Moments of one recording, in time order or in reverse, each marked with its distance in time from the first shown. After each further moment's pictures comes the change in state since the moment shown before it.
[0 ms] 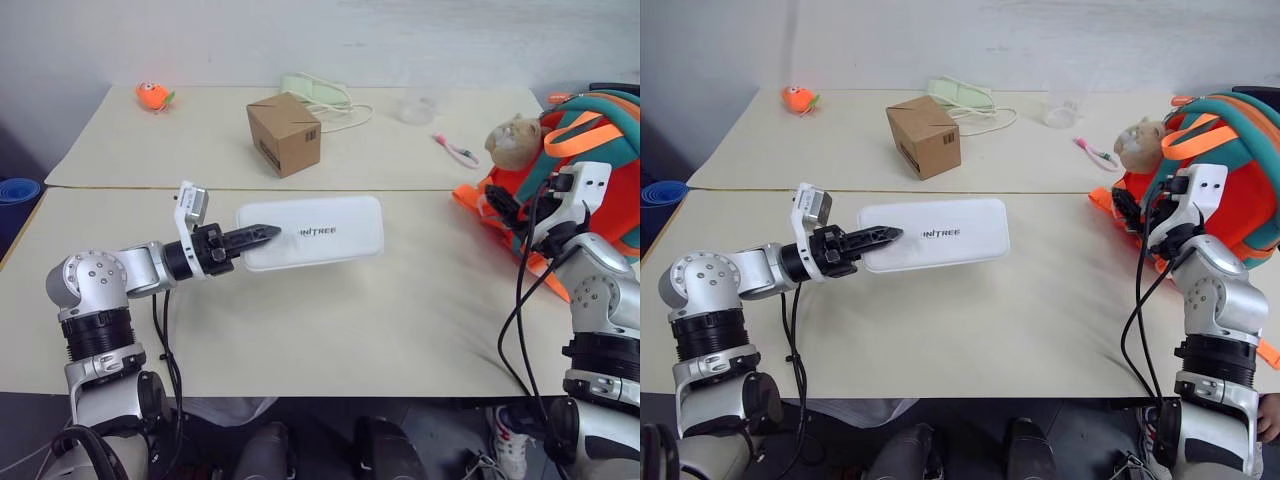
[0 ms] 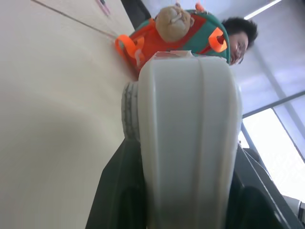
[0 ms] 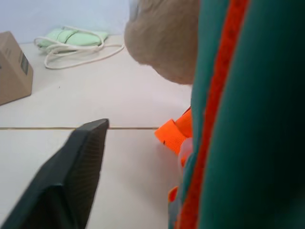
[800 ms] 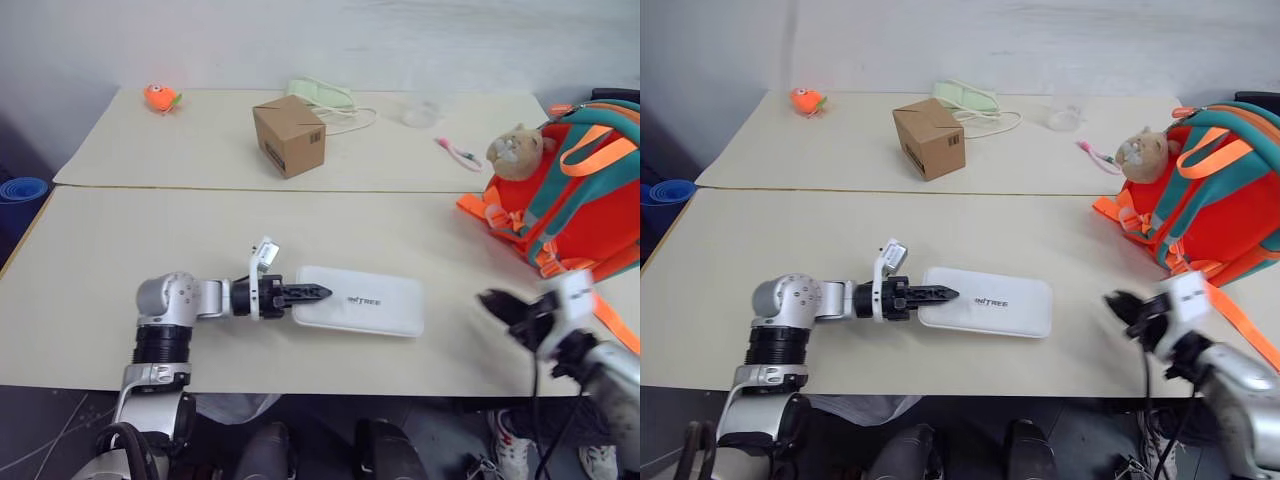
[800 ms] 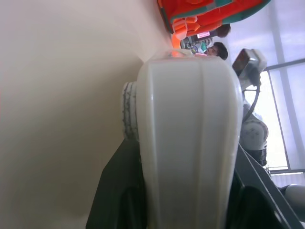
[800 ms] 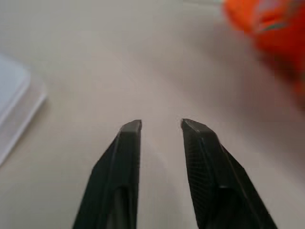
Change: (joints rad) left arm 0.087 -0.126 -0.254 0.030 0.136 0.021 -0.042; right arm 0.678 -0.081 -0.173 -0.546 0.099 0.111 0.162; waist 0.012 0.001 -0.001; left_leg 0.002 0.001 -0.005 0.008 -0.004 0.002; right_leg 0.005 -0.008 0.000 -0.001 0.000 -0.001
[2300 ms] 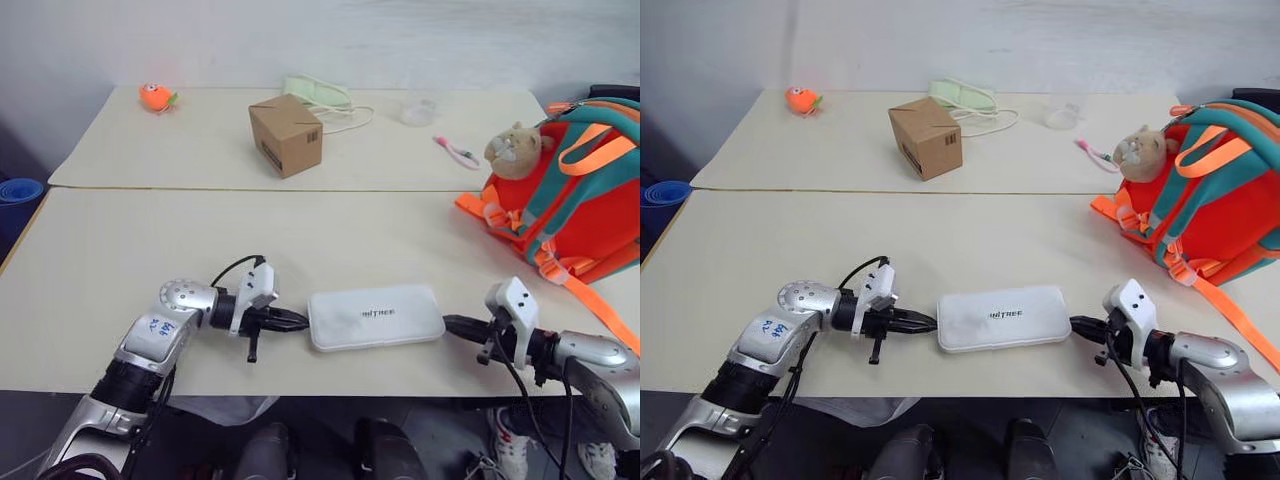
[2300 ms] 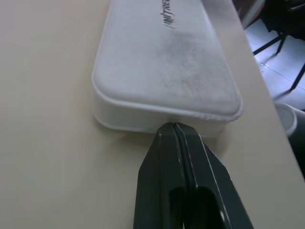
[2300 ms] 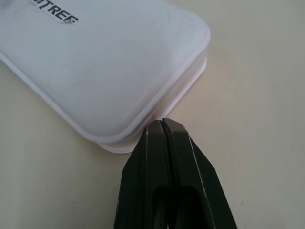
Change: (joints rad) left arm 0.186 0.240 -0.445 -0.150 0.408 -1.109 -0.353; right arm -0.046 -0.128 0.393 0.066 -0.090 -0.065 0.266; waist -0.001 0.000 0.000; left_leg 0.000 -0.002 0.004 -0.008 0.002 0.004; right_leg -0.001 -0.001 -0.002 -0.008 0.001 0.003
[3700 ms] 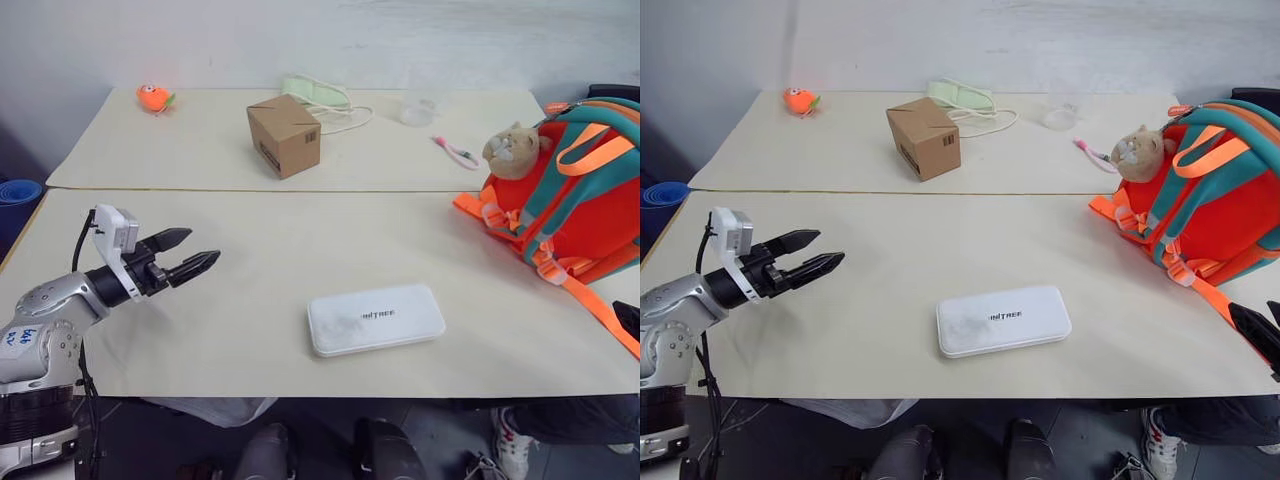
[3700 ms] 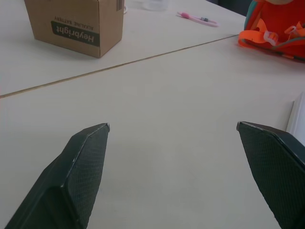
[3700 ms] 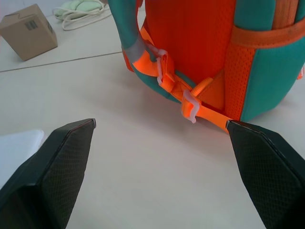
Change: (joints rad) left arm 0.173 0.113 0.584 -0.118 -0.279 0.203 0.315; right arm 0.324 0.063 -0.816 0.109 0.438 0.114 -0.049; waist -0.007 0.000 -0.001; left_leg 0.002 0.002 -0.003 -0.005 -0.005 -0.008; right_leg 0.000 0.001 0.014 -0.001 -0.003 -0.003
